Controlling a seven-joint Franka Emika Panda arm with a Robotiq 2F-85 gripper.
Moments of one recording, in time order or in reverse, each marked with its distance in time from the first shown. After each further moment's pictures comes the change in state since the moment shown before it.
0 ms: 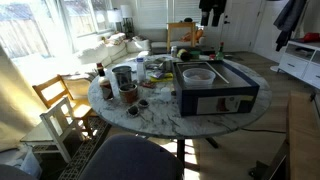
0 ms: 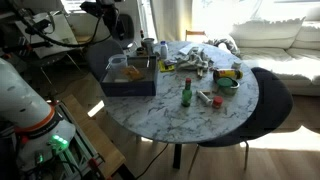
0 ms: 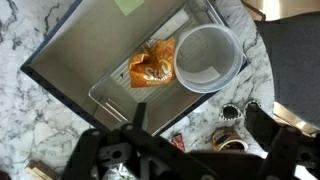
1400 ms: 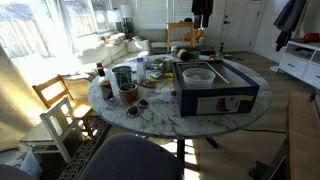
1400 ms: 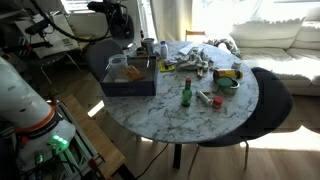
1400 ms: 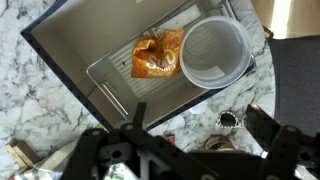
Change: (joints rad) arm 0.006 0.141 0.010 0.148 -0.063 -0.067 -0.109
